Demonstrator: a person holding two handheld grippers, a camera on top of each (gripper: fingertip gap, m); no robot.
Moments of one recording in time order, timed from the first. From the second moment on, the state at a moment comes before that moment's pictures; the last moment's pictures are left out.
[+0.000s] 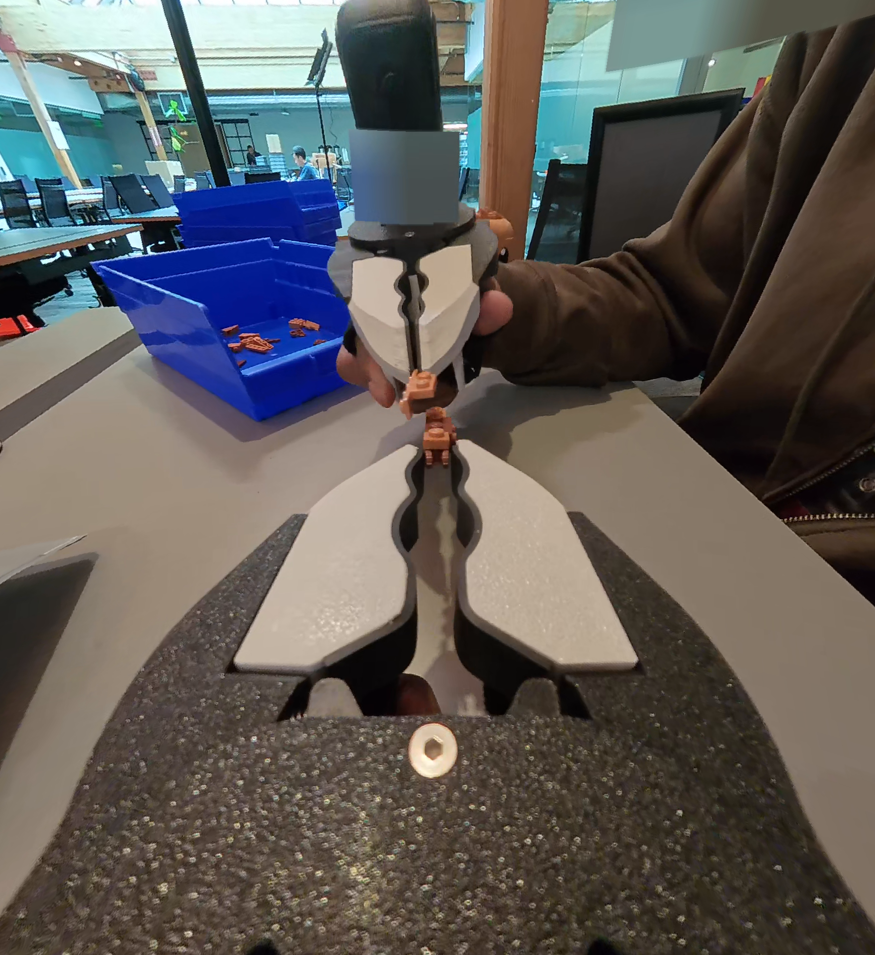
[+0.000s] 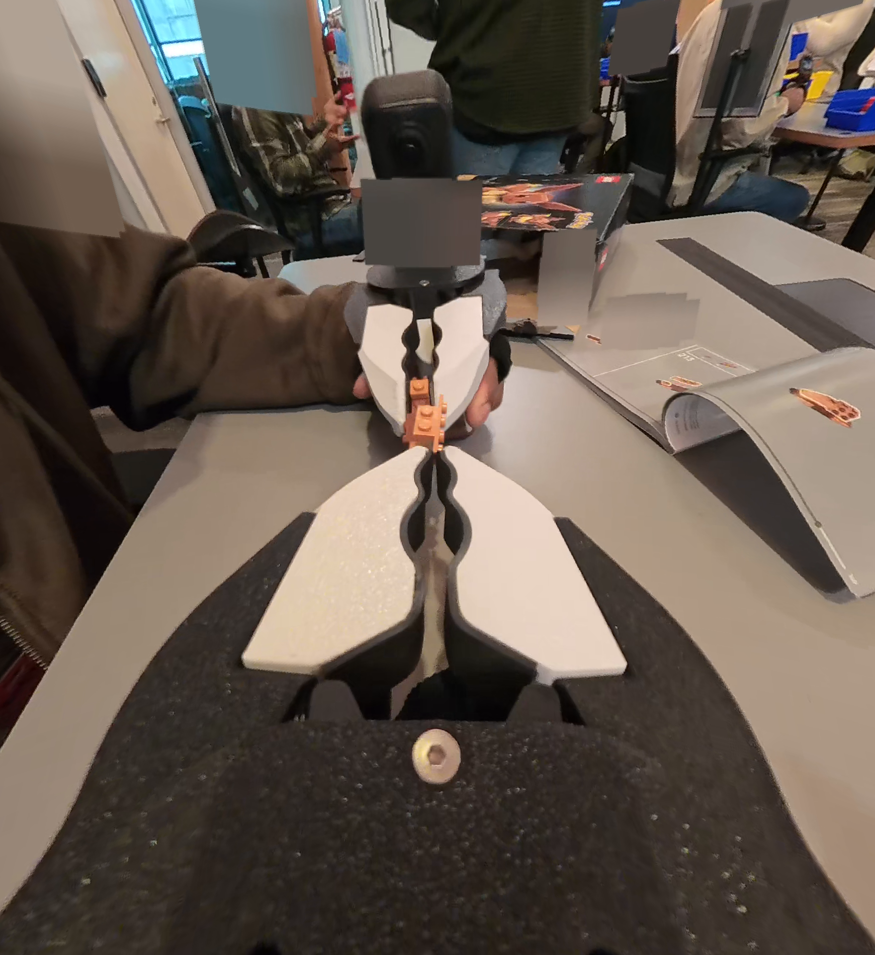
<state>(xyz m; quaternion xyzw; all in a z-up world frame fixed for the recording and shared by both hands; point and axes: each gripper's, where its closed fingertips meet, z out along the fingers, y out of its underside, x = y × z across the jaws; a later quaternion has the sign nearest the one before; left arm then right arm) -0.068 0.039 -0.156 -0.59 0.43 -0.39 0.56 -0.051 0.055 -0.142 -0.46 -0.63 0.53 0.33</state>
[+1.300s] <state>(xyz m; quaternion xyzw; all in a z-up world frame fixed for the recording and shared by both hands) -0.060 0.030 -0.147 -0.56 0.43 -0.40 0.58 -0.057 0.036 -0.139 -0.44 -0.68 0.46 0.36</state>
